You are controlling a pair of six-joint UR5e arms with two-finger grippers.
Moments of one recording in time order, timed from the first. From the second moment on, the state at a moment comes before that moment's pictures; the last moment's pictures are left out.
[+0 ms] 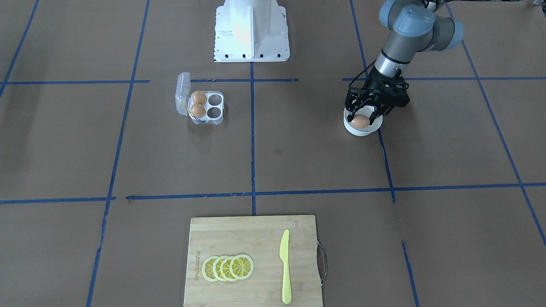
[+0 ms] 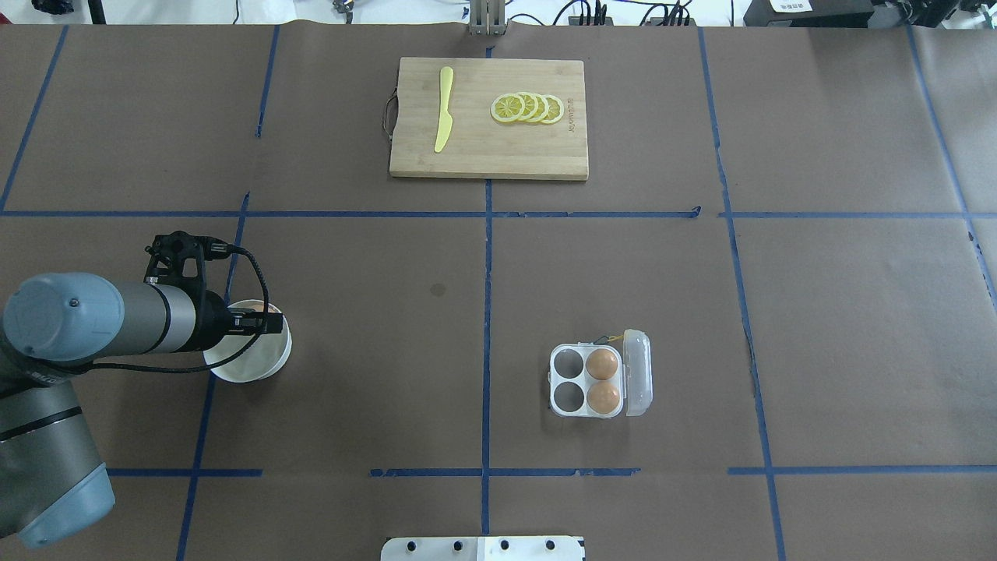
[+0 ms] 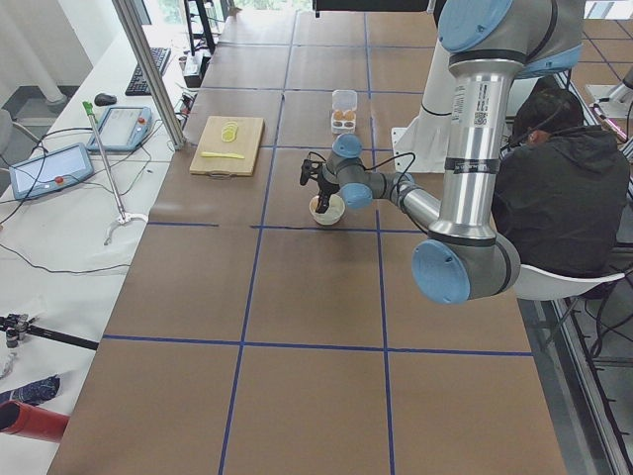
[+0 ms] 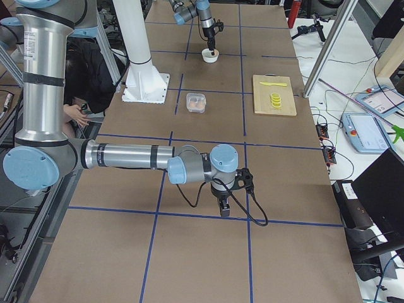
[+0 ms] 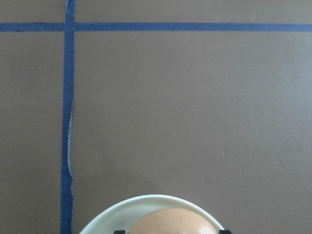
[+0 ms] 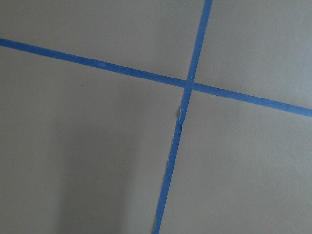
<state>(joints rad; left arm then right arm) -0.54 -1.64 -1.95 -2.16 -1.73 -1.17 1.47 -1.68 1.66 -1.41 2.31 -0.04</state>
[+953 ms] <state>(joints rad) -0.51 -1.87 -1.84 -2.49 -1.76 -1.32 1.47 -1.68 1.66 -1.41 2.31 -0.04</state>
